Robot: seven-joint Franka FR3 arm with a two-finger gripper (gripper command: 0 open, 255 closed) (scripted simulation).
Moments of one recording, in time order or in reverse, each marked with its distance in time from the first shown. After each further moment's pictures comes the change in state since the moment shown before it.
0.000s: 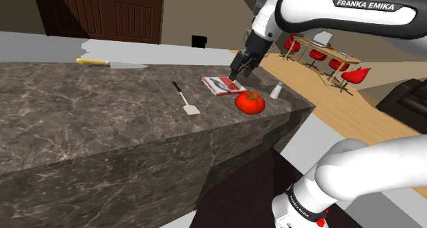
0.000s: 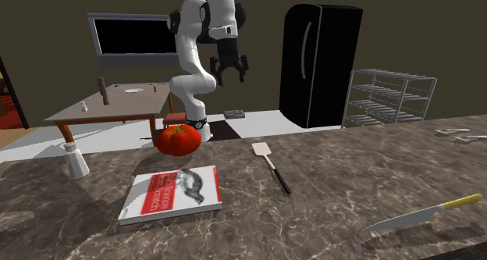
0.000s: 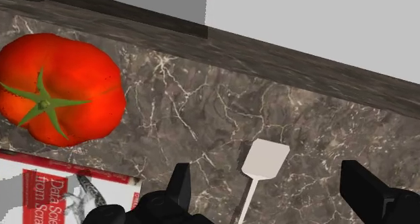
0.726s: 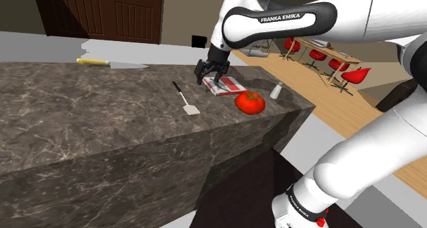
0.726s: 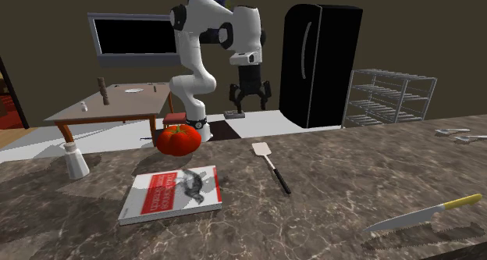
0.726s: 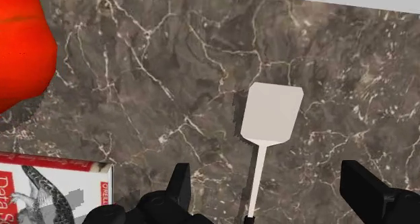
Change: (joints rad) arm -0.047 0.431 0.116 0.192 -0.090 0.201 0.246
